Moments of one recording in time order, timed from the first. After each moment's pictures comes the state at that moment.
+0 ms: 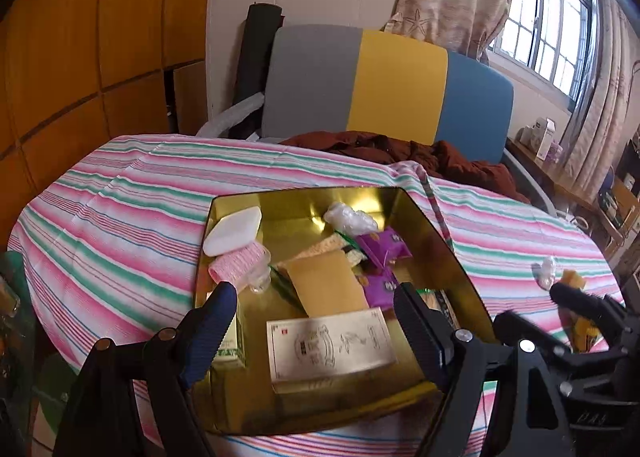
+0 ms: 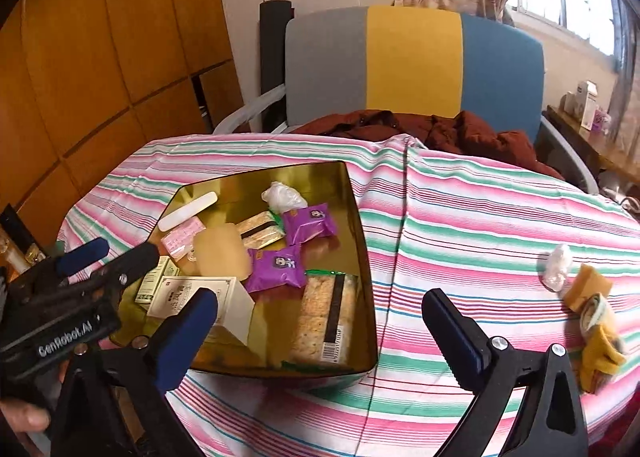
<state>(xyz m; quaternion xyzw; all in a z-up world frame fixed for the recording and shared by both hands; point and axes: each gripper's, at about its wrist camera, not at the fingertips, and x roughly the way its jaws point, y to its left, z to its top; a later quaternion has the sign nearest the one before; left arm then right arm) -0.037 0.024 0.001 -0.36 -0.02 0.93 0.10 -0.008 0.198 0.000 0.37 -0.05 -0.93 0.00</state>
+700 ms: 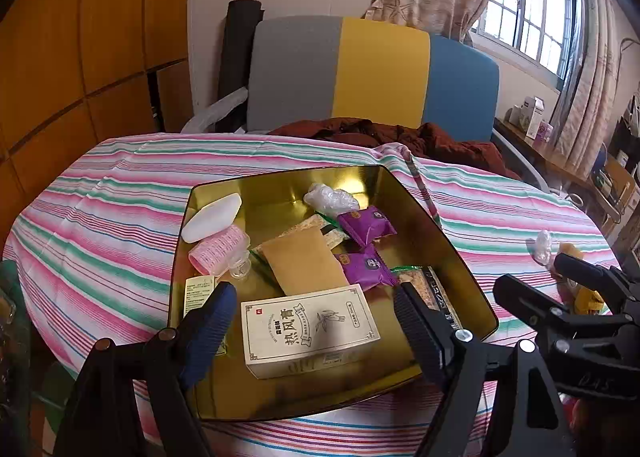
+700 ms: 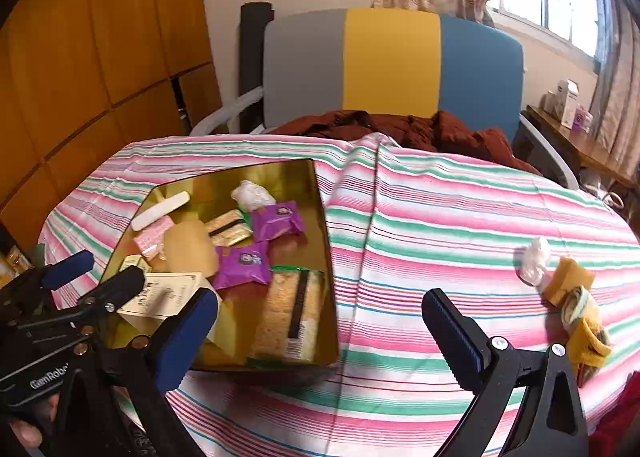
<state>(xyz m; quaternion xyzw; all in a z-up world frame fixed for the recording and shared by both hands) -0.028 0.045 -0.011 -0.36 0.01 0.92 0.12 -0.002 0.218 -0.007 0.37 -0.04 -0.93 -0.04</state>
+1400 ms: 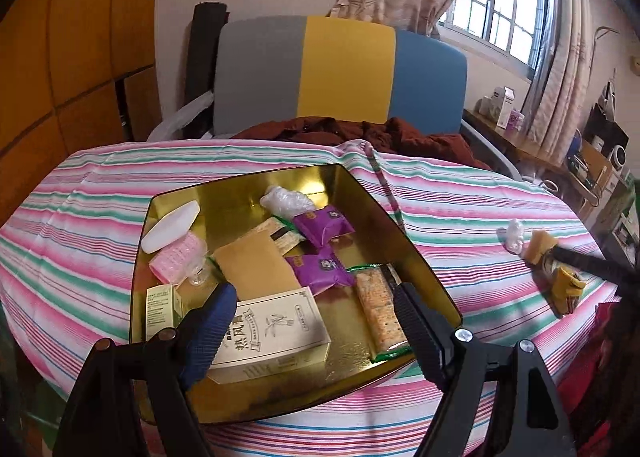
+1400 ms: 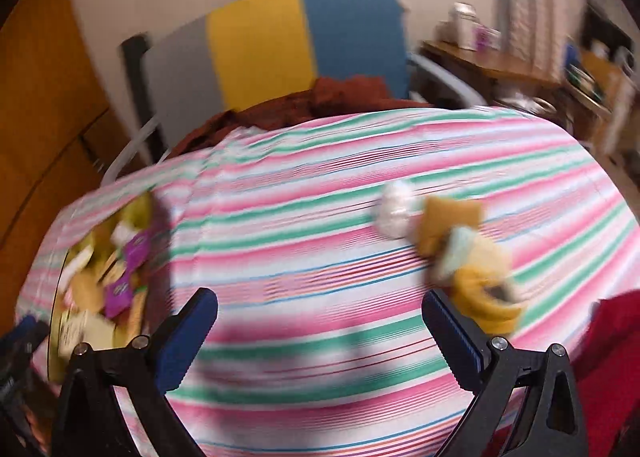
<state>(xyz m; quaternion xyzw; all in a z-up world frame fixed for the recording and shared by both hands) -0.026 0.071 -0.007 -0.36 0.02 0.92 0.18 0.051 0.400 -0.006 0.38 -0.18 -0.89 -0.18</state>
